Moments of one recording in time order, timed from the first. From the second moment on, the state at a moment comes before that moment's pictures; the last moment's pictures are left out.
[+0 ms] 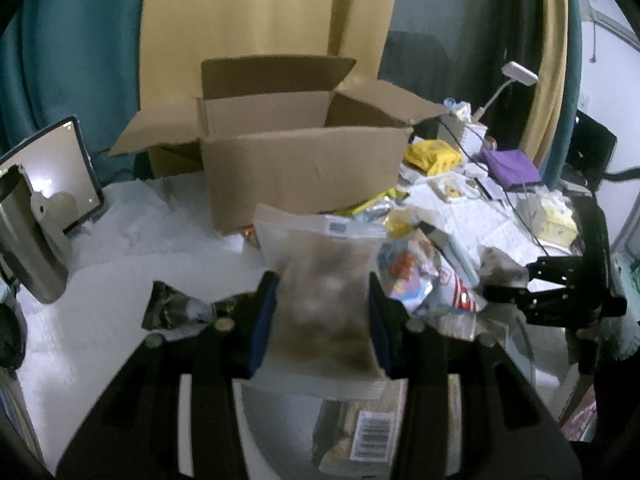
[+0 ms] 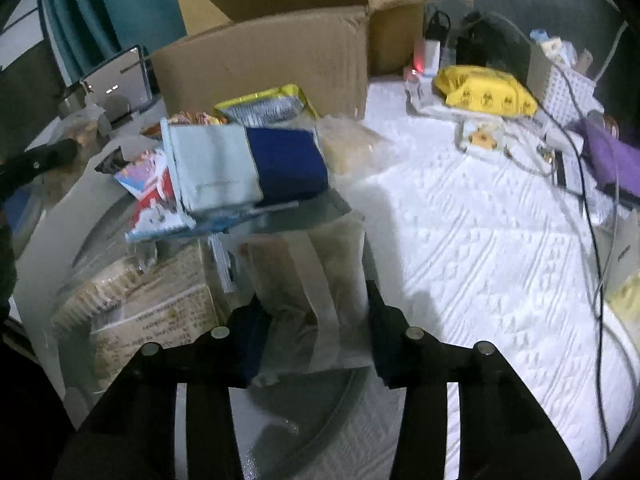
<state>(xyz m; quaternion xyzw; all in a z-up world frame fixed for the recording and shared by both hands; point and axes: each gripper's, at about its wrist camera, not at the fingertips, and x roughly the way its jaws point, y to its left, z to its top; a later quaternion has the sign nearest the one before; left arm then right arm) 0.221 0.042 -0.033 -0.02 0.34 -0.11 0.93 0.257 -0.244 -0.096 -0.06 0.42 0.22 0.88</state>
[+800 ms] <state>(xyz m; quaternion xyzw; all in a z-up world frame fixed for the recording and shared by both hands) 0.319 0.055 0.016 -0.01 0.27 -0.10 0.96 0.355 -0.186 0.030 -0.08 0.26 0.26 0.92</state>
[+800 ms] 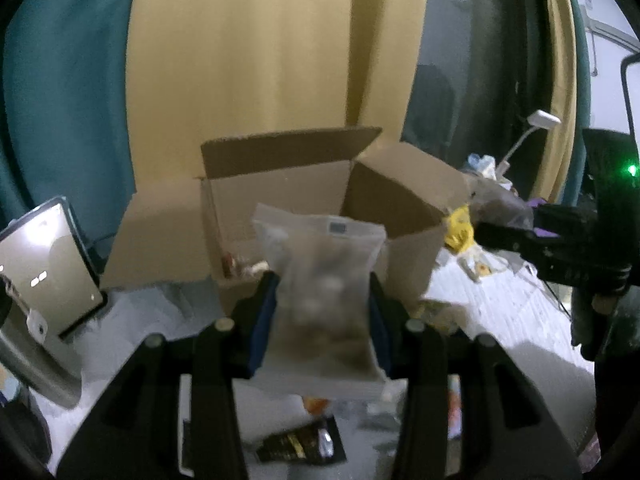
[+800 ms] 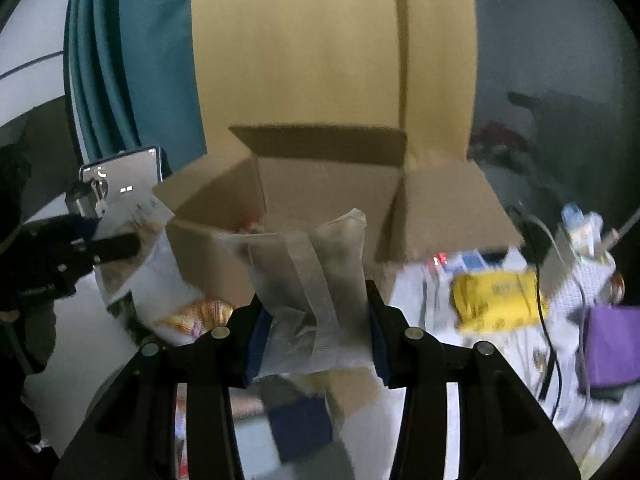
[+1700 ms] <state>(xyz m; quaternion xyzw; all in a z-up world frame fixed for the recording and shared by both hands) 0.443 0.091 0.006 -0.06 0.29 -0.07 0.95 0.479 -0.111 0.039 -0.07 0.25 0.25 0.93</state>
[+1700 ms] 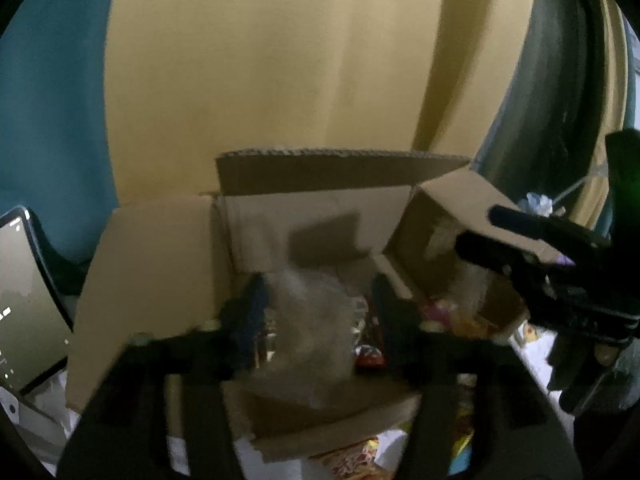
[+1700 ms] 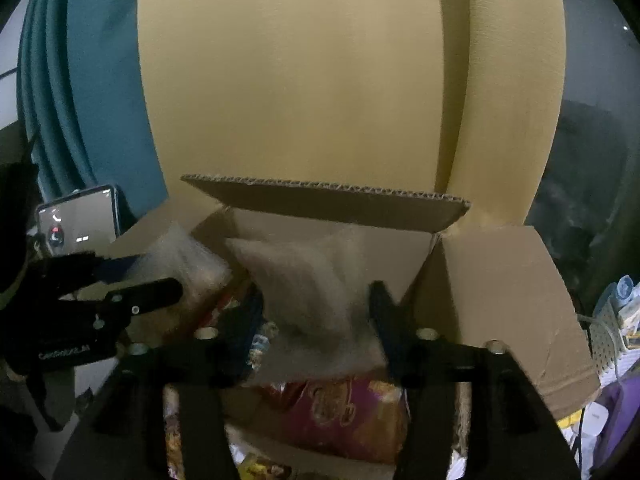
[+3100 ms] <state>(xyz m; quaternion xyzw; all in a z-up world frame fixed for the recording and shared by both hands) 0.271 0.032 -0.002 -0.06 0.31 -0.13 0.94 0.317 -0.178 0.019 -0.06 0.29 0.22 0.93</state>
